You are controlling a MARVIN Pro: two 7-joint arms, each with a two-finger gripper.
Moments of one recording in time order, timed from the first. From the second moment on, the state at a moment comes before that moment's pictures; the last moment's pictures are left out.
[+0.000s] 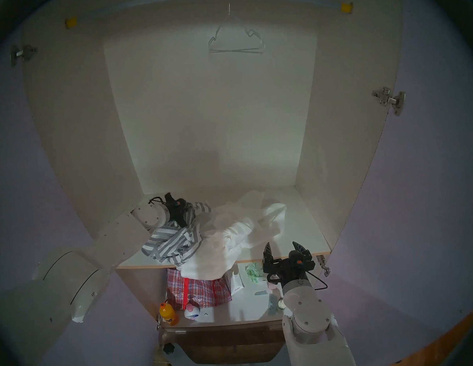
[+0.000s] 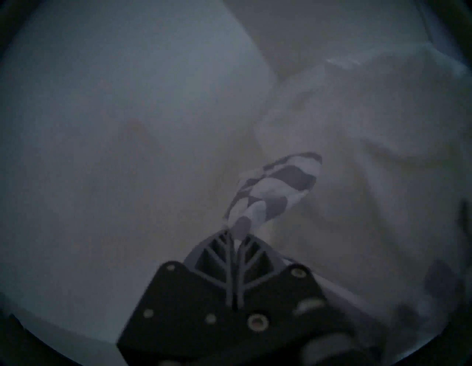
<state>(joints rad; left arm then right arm) 0.68 -1.32 -1.04 -0.45 0.27 -0.31 -0.25 -1.92 -1.57 1.54 -1.77 0.01 -0.03 -0.02</state>
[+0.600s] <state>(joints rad) 1.01 -1.06 -1.11 -0.93 0.66 -0.10 0.24 -1.92 -1.57 1.54 -1.78 0.01 -0.03 -0.02</state>
